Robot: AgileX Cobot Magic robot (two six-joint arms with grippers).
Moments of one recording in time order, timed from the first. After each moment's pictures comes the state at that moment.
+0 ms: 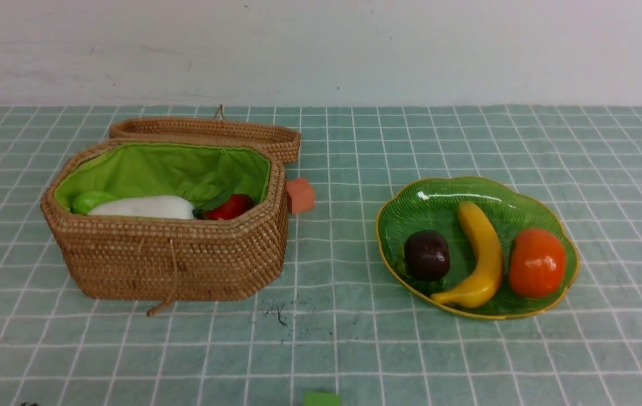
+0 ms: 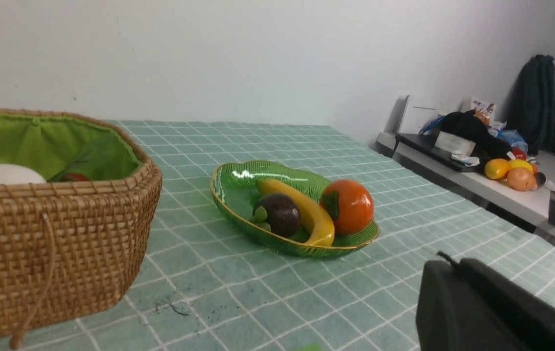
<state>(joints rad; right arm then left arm) 0.07 0.53 -0.84 0.08 1.18 0.20 -0.85 -0.01 -0.14 0.42 0.20 -0.70</state>
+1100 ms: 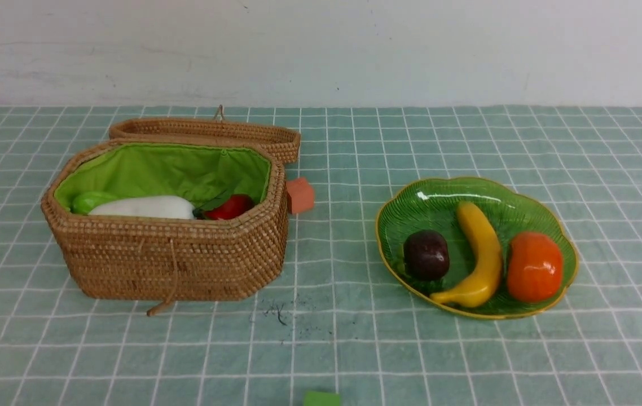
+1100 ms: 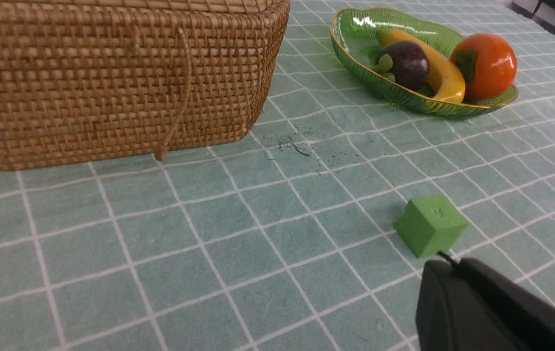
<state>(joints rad) 0.01 0.09 -0.22 -0.06 0.50 0.18 -0.85 -0.01 -0.14 0.44 0.55 -0.70</state>
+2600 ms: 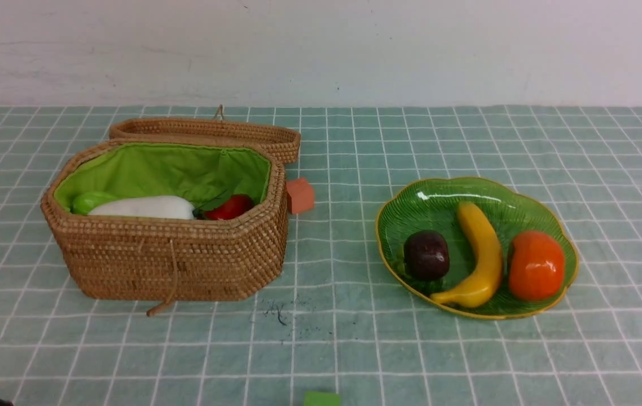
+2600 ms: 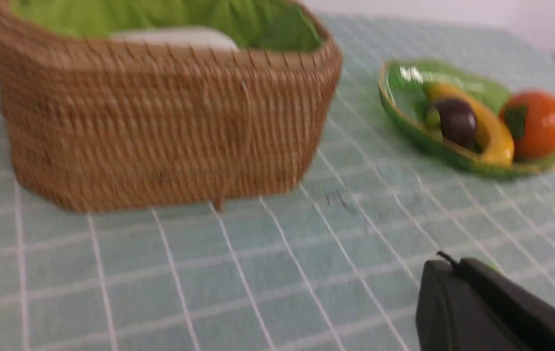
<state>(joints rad) 0.00 -0.01 0.02 -0.02 0.39 0.03 -0.62 -0.01 -0.13 0.46 0.38 -0.67</state>
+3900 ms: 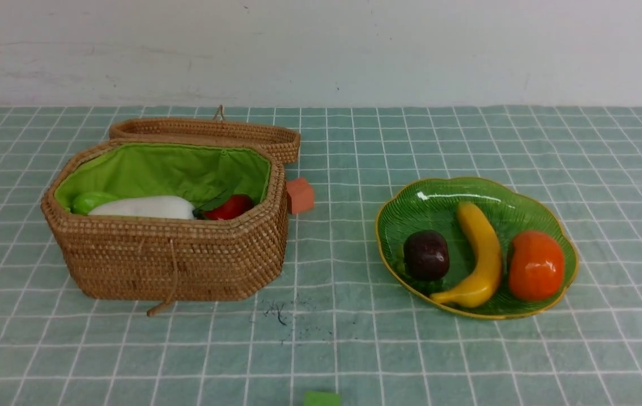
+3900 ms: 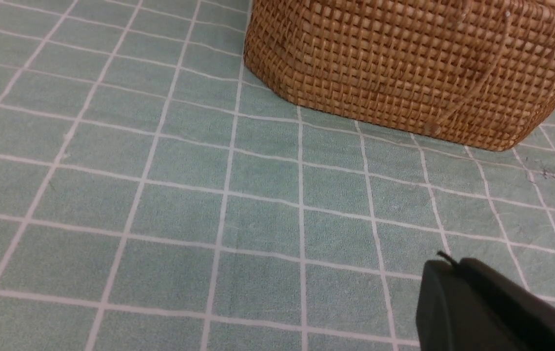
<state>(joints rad) 0.00 -0.01 0.02 -0.02 0.38 0.03 -0.08 -0.01 0.03 0.03 0.37 -0.31</state>
